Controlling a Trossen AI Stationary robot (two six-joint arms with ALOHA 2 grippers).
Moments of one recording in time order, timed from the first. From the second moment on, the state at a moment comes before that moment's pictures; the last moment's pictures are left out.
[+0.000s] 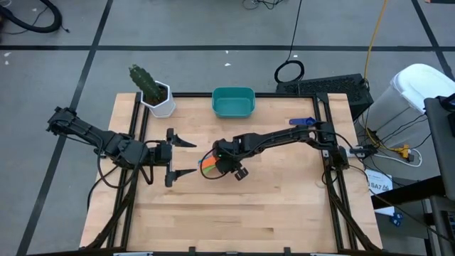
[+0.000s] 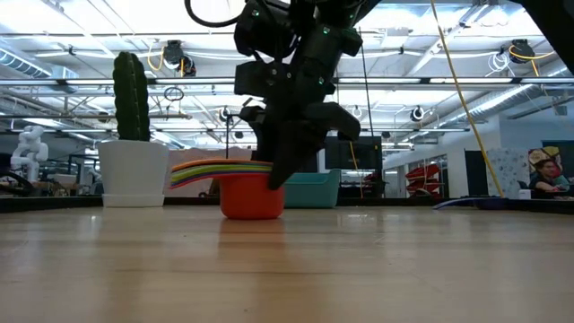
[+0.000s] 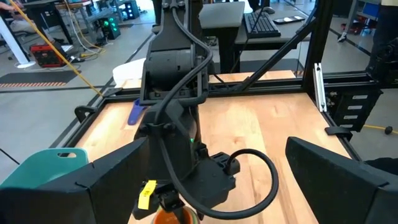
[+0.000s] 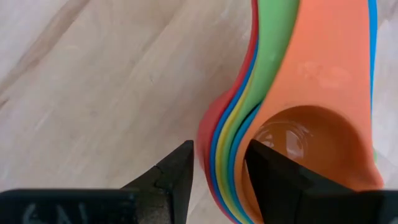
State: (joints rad) left arm -0.43 0.96 0.89 -0.19 -0.46 -0.04; right arm 0.01 2.09 1.56 -0.67 -0.03 -0.64
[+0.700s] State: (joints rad) left arm -0.43 0.96 0.89 -0.21 -0.46 -0.04; right arm 0.01 2.09 1.56 -0.83 -0.03 -0.57
